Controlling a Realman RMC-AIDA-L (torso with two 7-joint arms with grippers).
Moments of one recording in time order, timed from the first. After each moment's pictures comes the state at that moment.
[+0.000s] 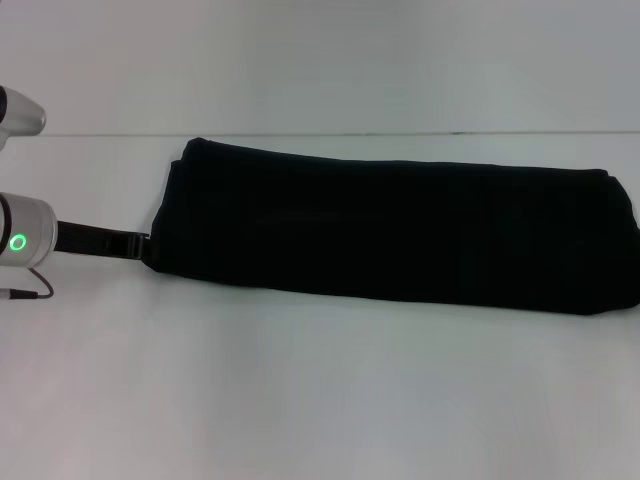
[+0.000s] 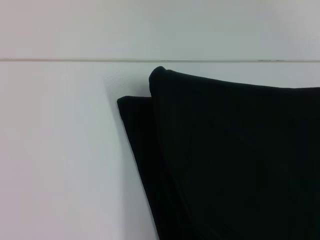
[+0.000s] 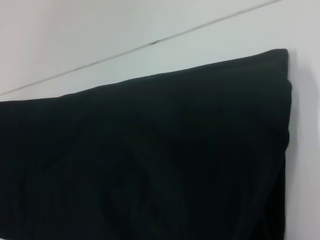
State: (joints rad) left arm -0.71 -2.05 0.67 0.73 2.55 1.11 -2.26; right arm 0.58 1.85 -0.55 -0.55 -2.37 -1.27 2.20
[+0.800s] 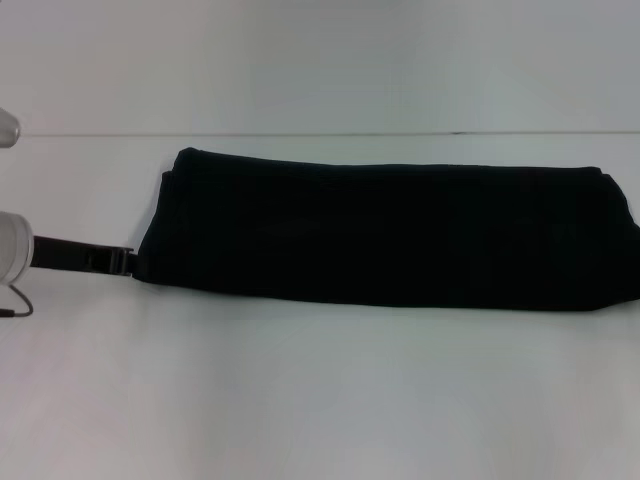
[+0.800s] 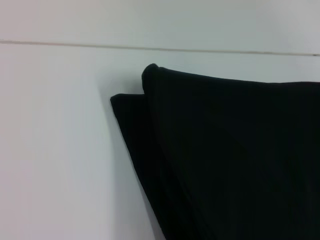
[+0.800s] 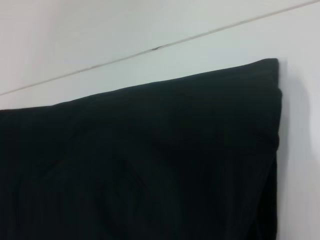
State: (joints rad) left arm -0.64 -2.07 0.66 0.85 2.54 1.24 -2.26; right arm 0.58 1.84 -0.54 -0.56 -2.37 -1.27 2.17
